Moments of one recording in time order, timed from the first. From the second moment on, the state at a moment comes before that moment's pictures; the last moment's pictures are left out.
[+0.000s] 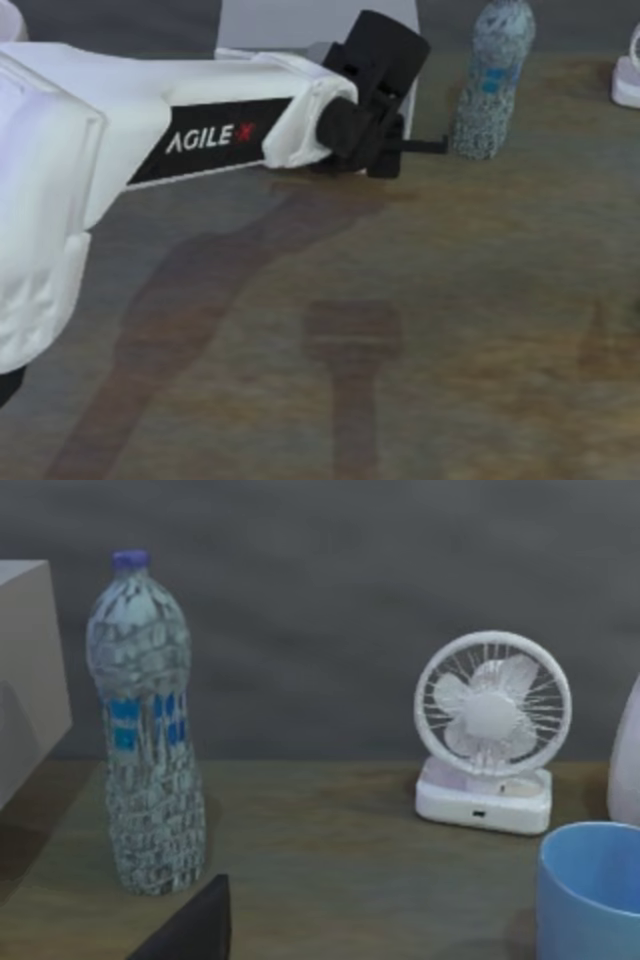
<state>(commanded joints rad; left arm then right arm) -0.67 2.21 1.65 -0.35 -0.30 -0.41 0.00 0.00 0.00 0.00 0.00 0.00</state>
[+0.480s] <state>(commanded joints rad) -0.68 2.20 1.62 -0.34 -0.29 -0.39 0.00 0.00 0.00 0.00 0.00 0.00</state>
